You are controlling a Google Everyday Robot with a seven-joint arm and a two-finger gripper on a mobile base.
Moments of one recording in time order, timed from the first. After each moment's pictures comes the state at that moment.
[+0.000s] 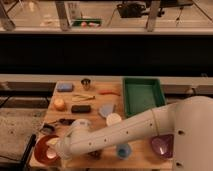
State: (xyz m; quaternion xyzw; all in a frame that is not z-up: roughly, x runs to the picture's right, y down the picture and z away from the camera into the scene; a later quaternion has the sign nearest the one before) arm -0.237 0.305 0.703 -0.18 -0.39 -0.27 0.86
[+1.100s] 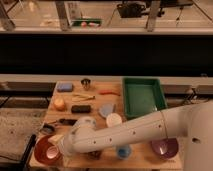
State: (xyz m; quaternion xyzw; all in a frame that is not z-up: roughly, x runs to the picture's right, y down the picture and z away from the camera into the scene) arm -0.231 0.292 0.684 -0.17 -0.41 -0.26 0.86
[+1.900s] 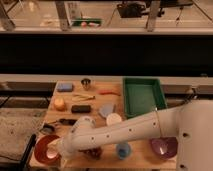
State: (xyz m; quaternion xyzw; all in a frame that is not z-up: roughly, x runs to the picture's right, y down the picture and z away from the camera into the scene) arm -0.239 0.309 0.691 -0.21 -0.43 -0.25 0.84
